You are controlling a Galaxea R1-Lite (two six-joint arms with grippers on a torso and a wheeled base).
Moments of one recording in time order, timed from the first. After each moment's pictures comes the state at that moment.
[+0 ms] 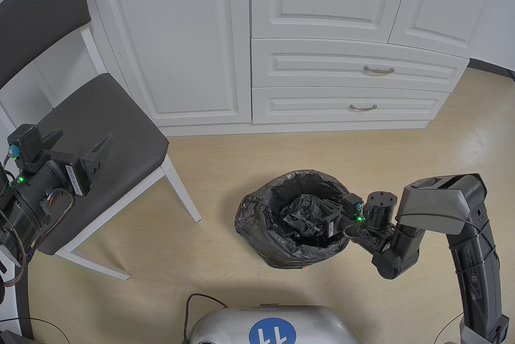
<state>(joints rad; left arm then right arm) -0.40 1.21 -0.44 -0.79 0.32 0.08 0.36 2.58 -0.86 -1.55 0.09 -0.11</state>
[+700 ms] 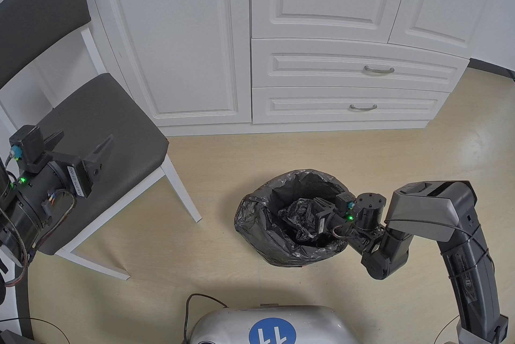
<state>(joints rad) -0.40 1.21 -0.44 -0.79 0.33 0.08 0.40 2.64 -0.97 -1.54 0.02 0.02</state>
